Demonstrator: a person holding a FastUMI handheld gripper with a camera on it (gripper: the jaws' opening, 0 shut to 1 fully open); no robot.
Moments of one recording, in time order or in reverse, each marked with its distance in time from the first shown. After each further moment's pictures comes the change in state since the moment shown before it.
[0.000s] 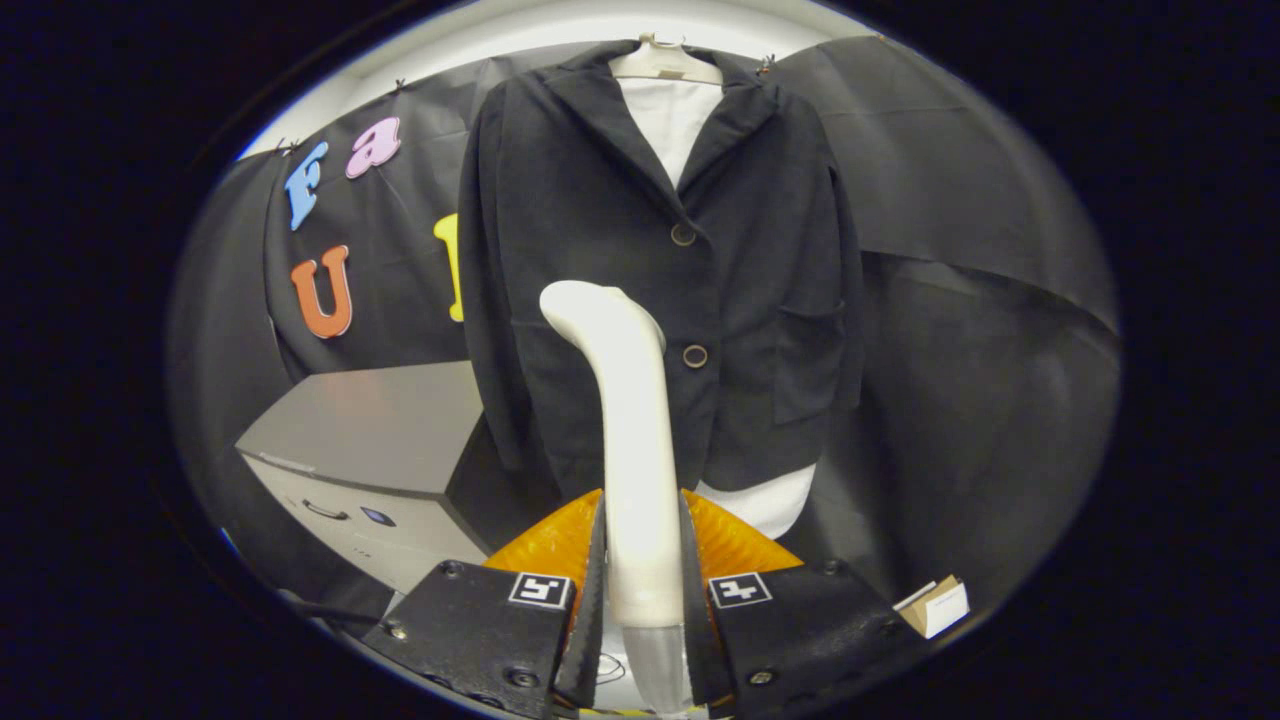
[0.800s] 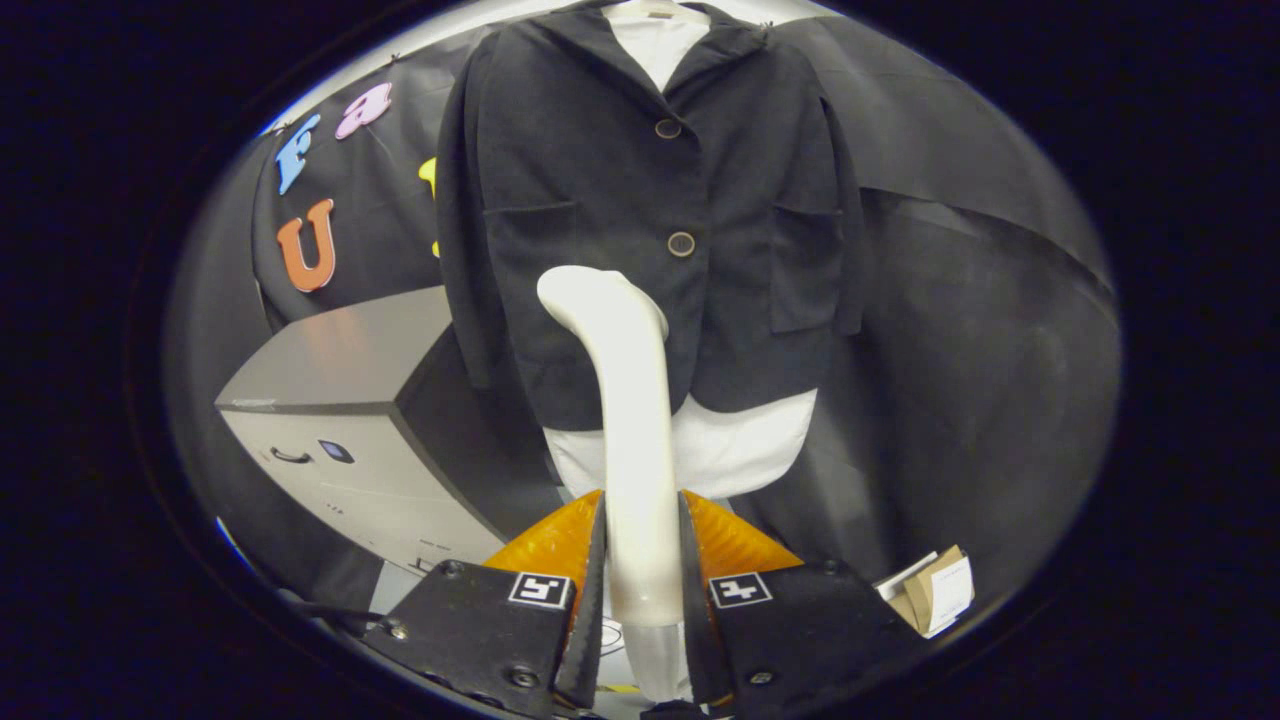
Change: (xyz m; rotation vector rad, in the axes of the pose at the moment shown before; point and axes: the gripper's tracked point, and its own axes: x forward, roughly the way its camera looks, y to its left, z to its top) arm 0.028 -0.016 -0.081 -0.010 0.145 -0.039
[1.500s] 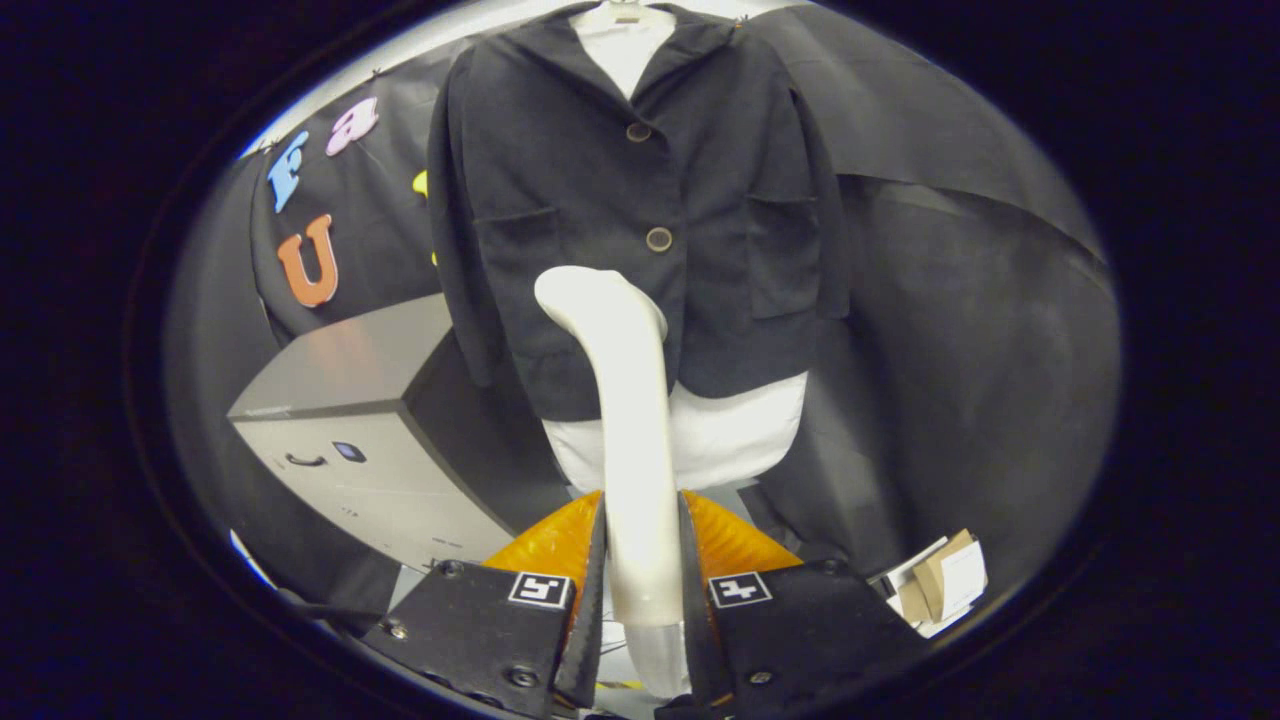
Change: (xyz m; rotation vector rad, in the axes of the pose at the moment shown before) arm -0.031 -0.016 0.003 0.068 -0.034 0.042
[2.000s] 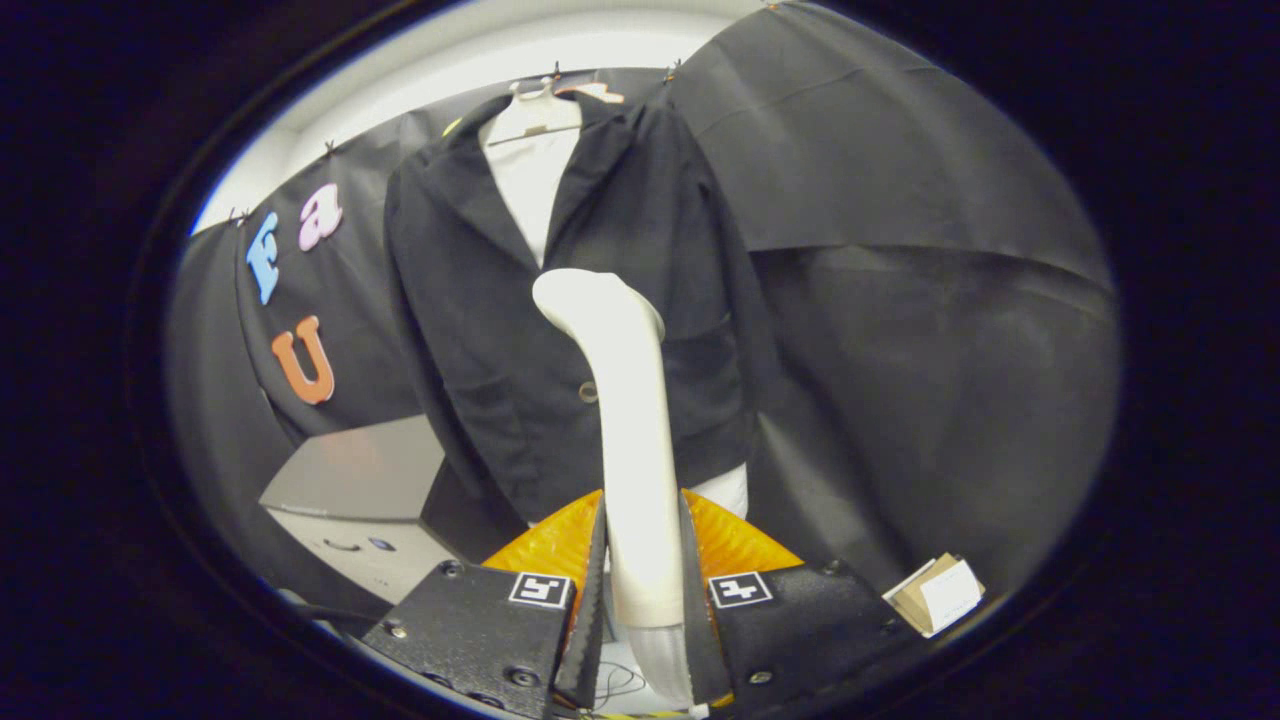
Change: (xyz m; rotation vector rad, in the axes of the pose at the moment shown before) arm -0.069 -0.062 0.114 0.124 -0.220 -0.010
